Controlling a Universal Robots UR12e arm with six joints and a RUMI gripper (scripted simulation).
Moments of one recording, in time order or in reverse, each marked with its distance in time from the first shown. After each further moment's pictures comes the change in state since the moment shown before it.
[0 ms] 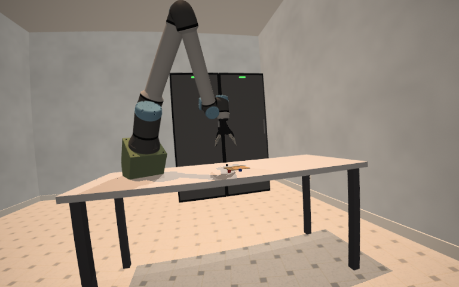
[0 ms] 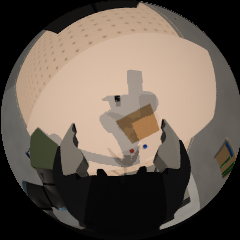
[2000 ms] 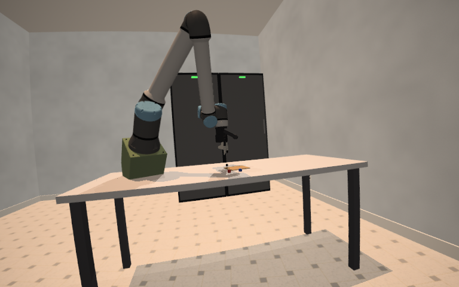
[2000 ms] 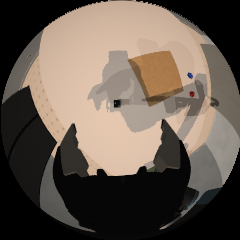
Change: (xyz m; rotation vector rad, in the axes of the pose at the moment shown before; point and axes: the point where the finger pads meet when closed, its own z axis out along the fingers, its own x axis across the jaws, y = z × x) arm 0.000 0.001 0.056 0.001 0.000 1.519
